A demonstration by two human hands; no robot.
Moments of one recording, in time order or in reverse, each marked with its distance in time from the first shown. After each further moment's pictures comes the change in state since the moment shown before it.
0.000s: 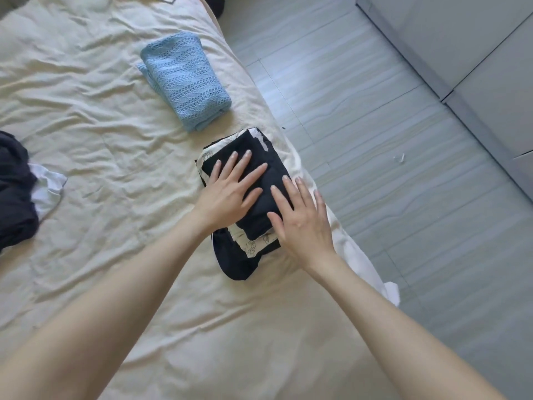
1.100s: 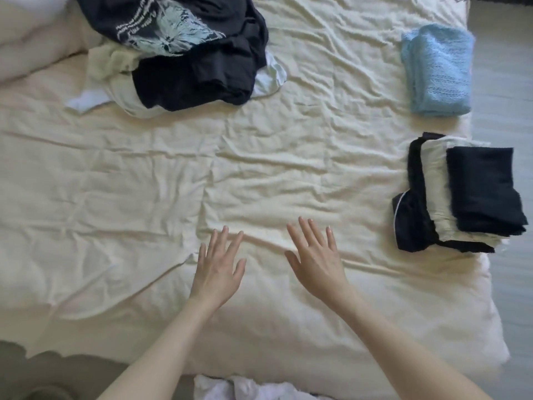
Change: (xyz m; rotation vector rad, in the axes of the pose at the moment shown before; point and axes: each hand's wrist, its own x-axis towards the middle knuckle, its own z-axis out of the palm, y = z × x) left_hand -0.481 -0.126 0.111 -0.491 0.067 -0.880; right_hand -0.160 -0.305 0.130 -0.283 -0.628 -0.506
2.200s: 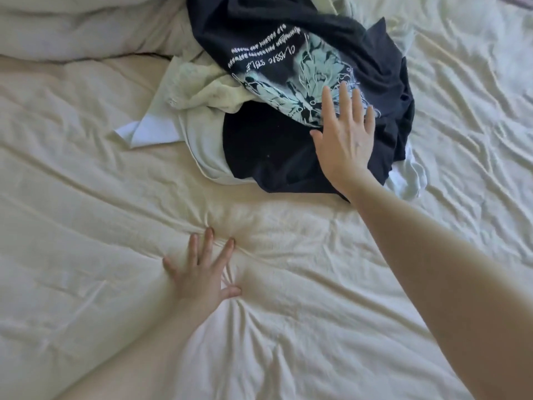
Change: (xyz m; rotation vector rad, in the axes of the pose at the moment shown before) left_hand 0.264 -0.232 -0.066 0.242 -0.193 -0.284; right_hand 0.498 -0.165 -0.133 -0.304 0.504 -0.051
